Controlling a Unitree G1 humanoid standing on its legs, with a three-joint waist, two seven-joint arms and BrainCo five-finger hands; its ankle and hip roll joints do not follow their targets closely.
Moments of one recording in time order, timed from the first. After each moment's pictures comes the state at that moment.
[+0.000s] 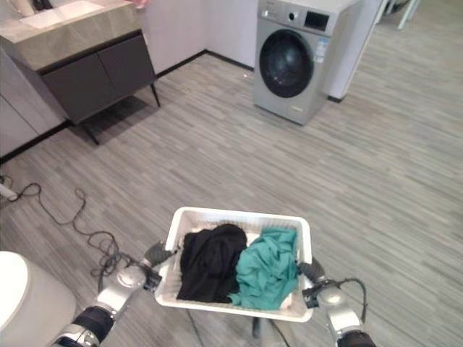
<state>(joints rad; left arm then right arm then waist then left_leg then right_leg) -0.17 0.40 -0.37 0.66 -0.11 0.10 0.03 -0.05 -0.35 0.19 0.59 0.08 0.13 -0.01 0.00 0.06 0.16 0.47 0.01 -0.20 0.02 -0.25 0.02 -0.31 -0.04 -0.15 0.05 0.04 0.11</state>
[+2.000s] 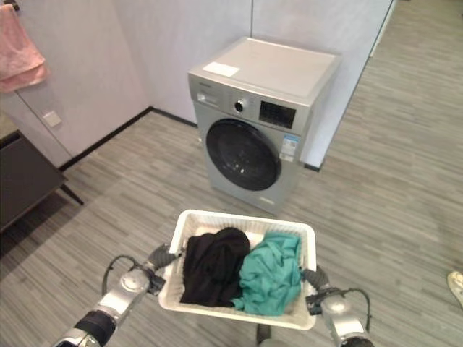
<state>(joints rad) -0.19 0.42 -0.40 0.58 -0.11 0.06 0.03 -0.02 -0.36 0.17 0.63 0.16 0.06 -0.02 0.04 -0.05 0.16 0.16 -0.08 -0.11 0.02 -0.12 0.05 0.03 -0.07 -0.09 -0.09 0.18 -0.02</state>
